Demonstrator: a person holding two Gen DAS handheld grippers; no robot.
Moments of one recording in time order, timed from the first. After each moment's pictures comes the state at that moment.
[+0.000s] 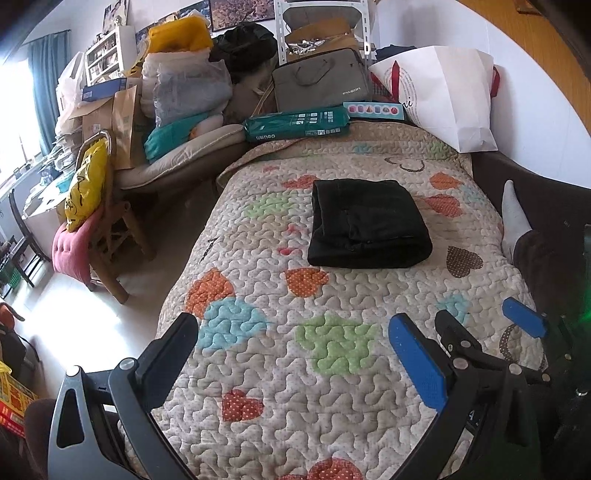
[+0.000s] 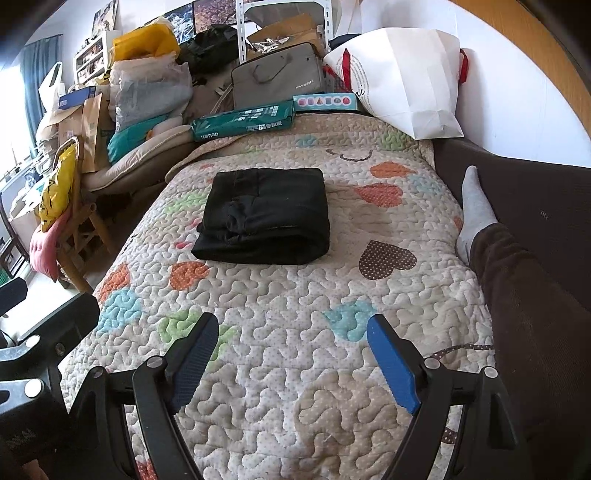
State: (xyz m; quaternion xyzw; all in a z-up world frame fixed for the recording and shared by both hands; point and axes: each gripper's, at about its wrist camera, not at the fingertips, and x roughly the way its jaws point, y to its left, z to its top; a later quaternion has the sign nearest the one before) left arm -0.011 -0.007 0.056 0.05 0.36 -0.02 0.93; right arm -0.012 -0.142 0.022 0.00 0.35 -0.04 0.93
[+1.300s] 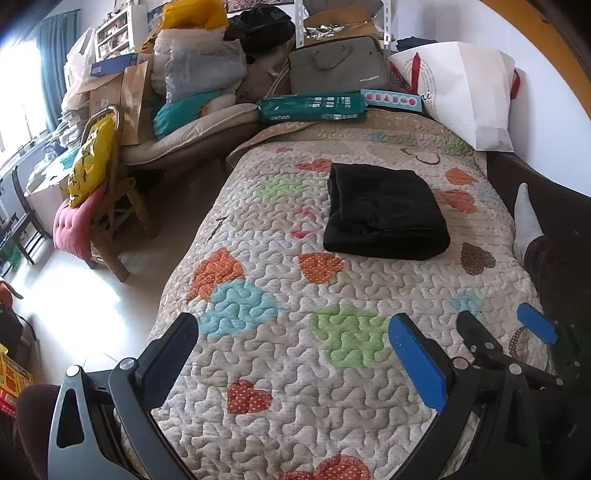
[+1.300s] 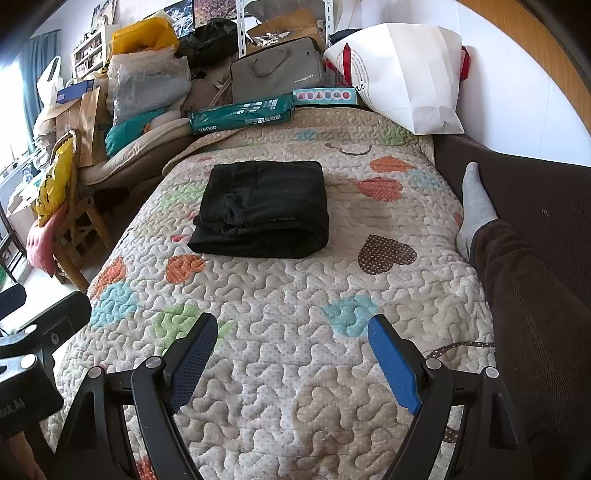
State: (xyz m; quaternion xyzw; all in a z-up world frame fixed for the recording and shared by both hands) left arm 0.000 0.012 0.044 0.02 0.39 0.00 0.92; right arm -0.008 -0.146 0.015 0.00 0.36 -0.04 0.93
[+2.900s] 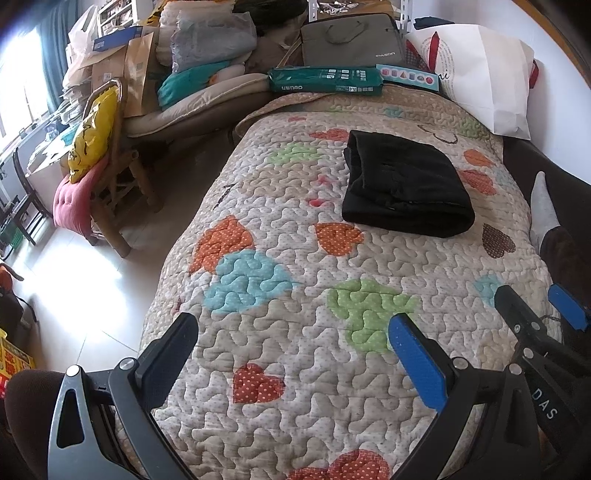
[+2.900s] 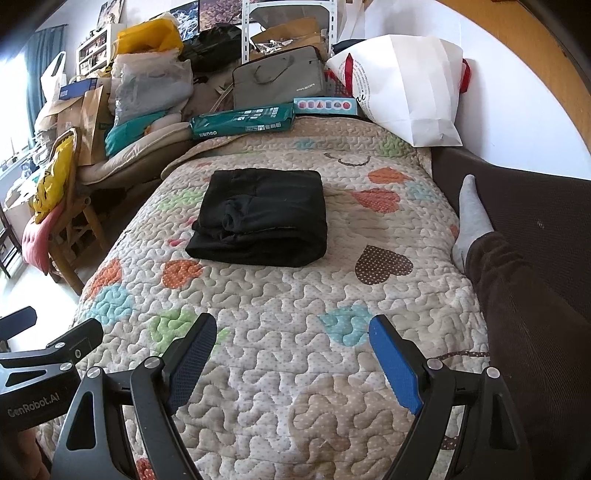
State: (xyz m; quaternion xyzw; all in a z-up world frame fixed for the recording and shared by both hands) left arm 0.010 0.024 0.015 0.01 0.43 0.01 0.90; right arm -0.008 -0.139 0.017 -0.02 0.35 -0.05 0.94
